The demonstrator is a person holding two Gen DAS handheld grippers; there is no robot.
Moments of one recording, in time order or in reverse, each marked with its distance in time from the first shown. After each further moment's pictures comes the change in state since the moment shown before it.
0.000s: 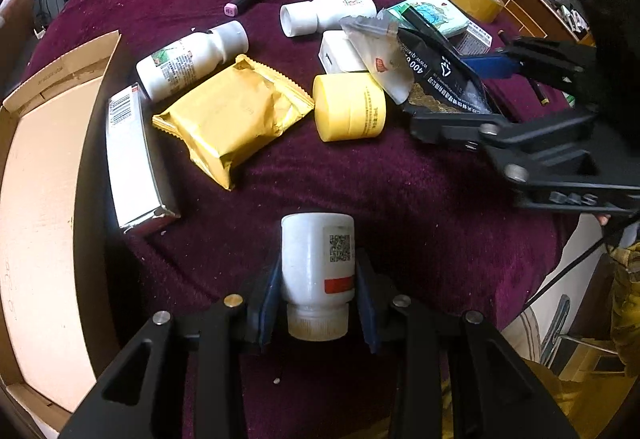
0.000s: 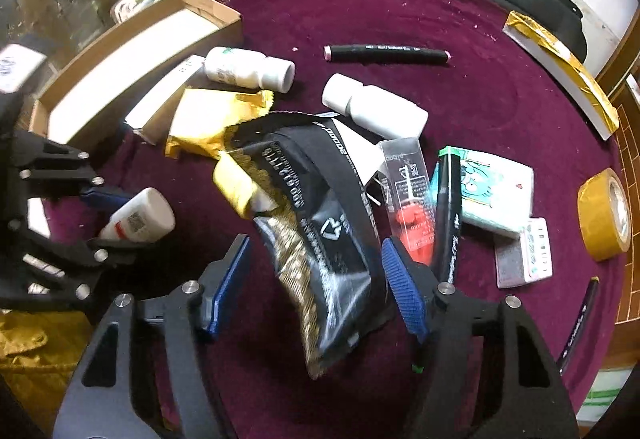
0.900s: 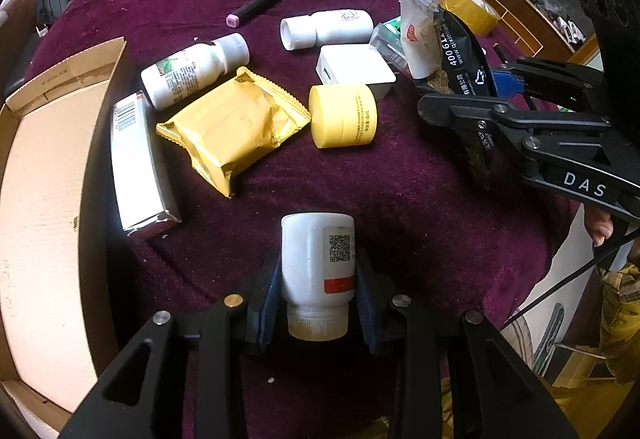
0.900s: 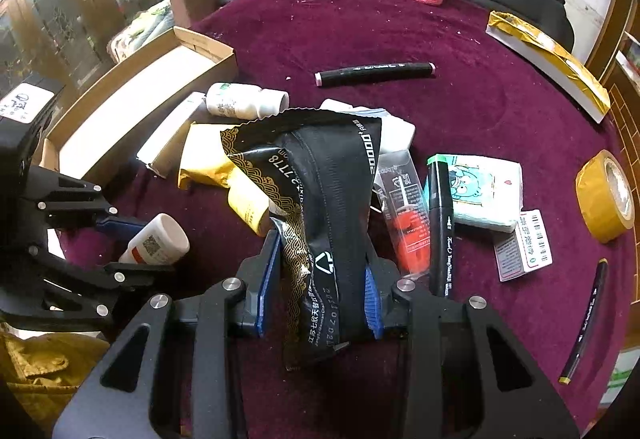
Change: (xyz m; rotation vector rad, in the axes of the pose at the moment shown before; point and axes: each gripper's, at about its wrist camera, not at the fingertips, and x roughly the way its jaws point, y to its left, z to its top) left arm -0.002 -0.012 0.007 -0.013 -0.036 -0.019; right arm -0.020 -0.003 -0.005 0.086 -0.102 0.036
